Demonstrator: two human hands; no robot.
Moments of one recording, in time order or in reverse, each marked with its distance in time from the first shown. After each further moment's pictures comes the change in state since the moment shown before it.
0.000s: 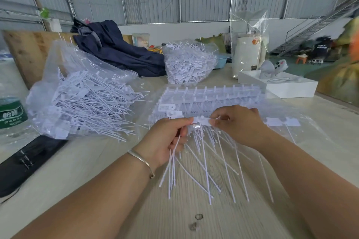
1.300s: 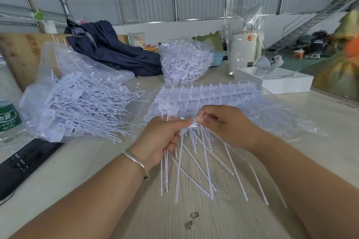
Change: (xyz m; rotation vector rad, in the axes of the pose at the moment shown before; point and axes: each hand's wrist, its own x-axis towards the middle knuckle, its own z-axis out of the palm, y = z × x) left_hand -0.003 -0.001 0.002 0.173 0.111 0.107; right_hand -0.002 -0.003 0.009 0.183 -0.032 -0.225
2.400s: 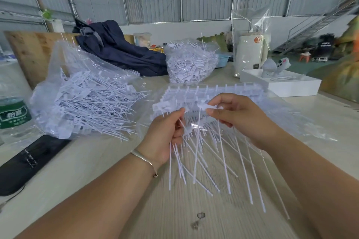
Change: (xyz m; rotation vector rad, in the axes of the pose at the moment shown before) left_hand 0.005 -0.002 -0.003 -0.306 0.043 0.025; right_hand 0.000 -0.008 -0.013 0.669 0.095 0.121
